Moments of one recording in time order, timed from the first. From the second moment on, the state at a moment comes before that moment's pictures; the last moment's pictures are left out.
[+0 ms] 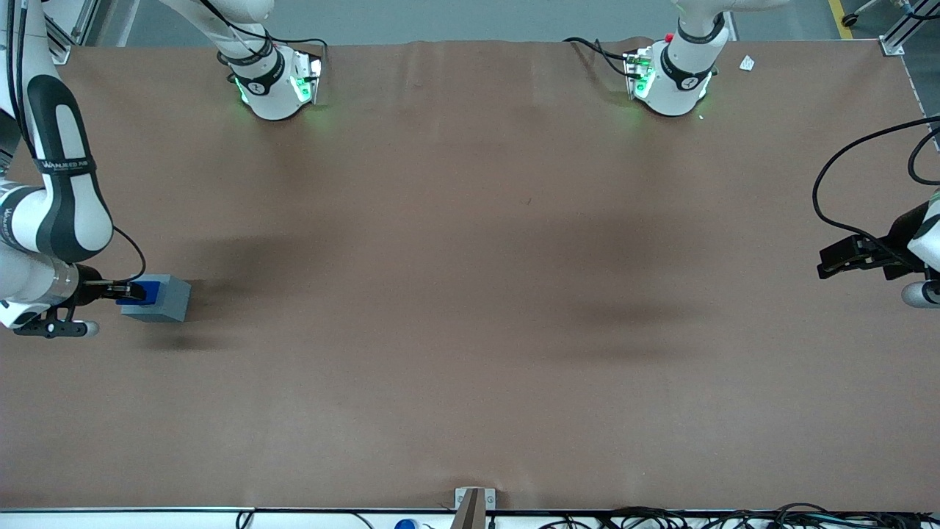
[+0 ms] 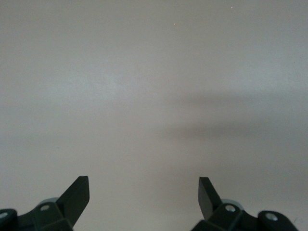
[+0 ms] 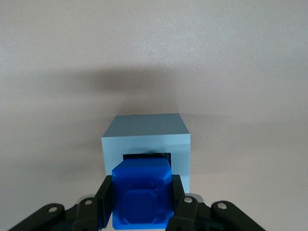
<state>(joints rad) -0.27 0.45 -0.01 -1.78 -0.07 2.10 -0.21</state>
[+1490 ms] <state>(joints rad) -0.27 0.45 -0.01 -1.78 -0.07 2.11 -0.21</state>
